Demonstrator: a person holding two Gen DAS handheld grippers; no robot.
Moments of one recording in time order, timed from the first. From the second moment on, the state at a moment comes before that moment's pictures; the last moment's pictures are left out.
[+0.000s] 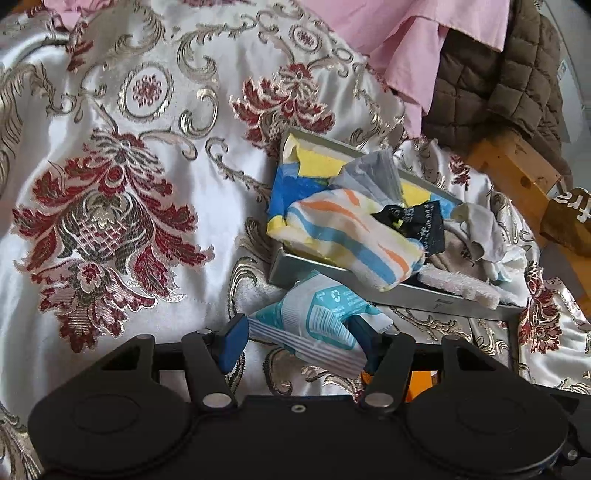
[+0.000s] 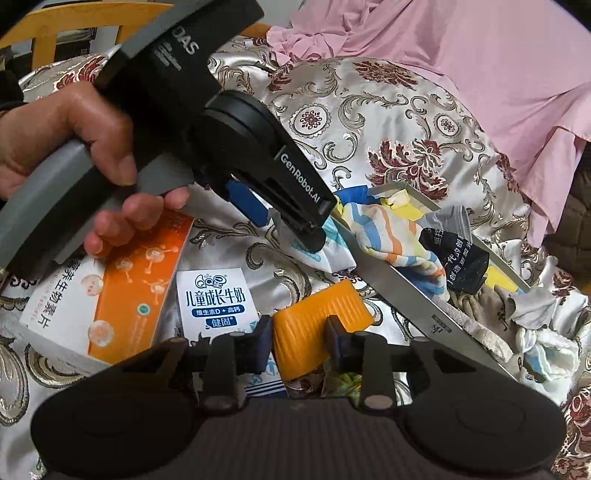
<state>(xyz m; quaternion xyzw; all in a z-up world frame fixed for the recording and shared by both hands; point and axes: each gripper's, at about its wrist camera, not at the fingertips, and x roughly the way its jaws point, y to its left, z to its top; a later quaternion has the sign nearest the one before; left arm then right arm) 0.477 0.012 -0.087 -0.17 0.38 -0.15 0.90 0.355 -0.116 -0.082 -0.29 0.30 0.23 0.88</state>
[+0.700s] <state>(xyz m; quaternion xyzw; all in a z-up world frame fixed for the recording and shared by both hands) 0.436 0.028 -0.059 -0.18 0.33 -0.11 0.92 0.330 -0.110 -0.061 -0.32 0.23 0.21 0.89</state>
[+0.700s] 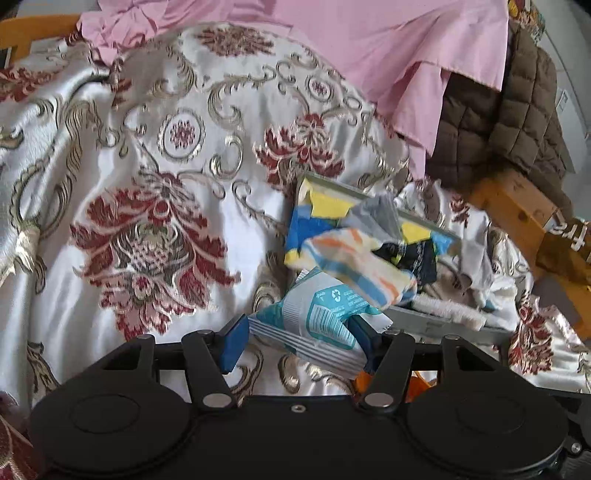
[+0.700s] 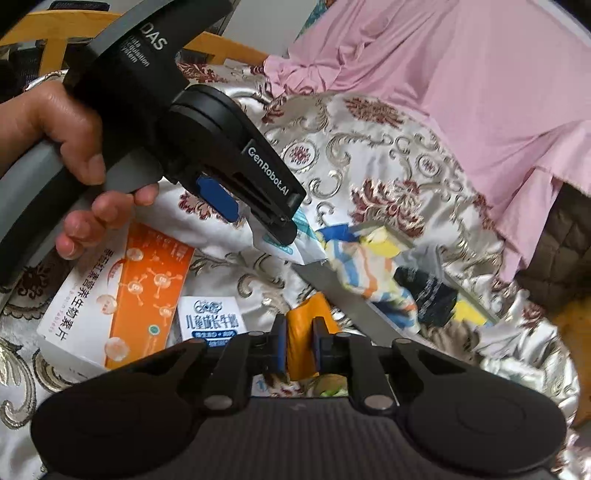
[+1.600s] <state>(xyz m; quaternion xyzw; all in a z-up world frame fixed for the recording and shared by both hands) 0.556 -0.041 -0.015 -0.11 0.25 -0.12 0.96 0.490 -0.208 -0.004 -0.17 0.16 0.11 0.97</state>
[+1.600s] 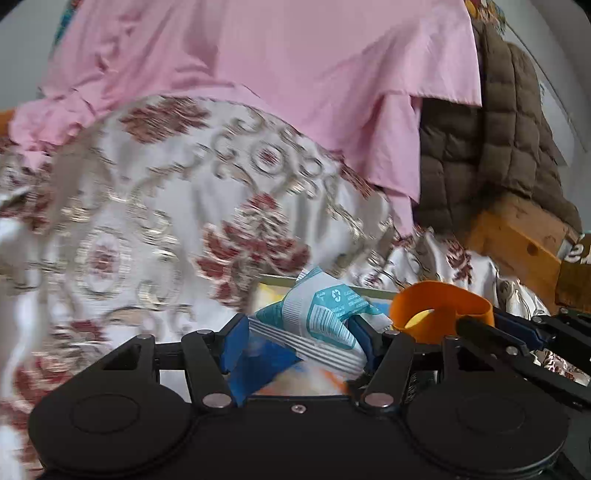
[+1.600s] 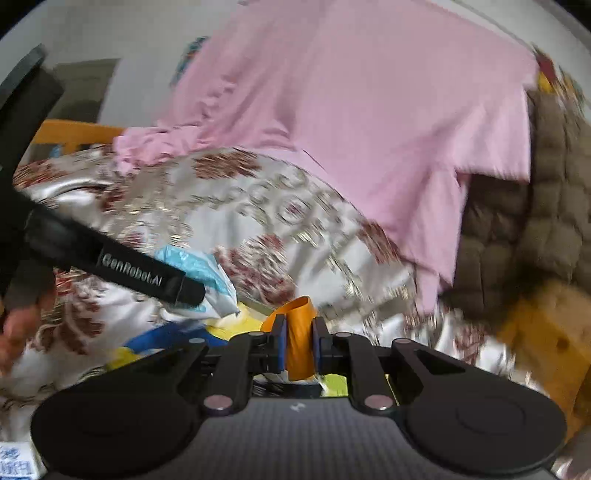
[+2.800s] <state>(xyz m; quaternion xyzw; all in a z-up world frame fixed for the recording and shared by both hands) 0.574 -0.116 -0.030 -0.07 0.30 -0.11 0.95 0.507 -0.288 -0.010 0.02 0.22 0.05 0.97</state>
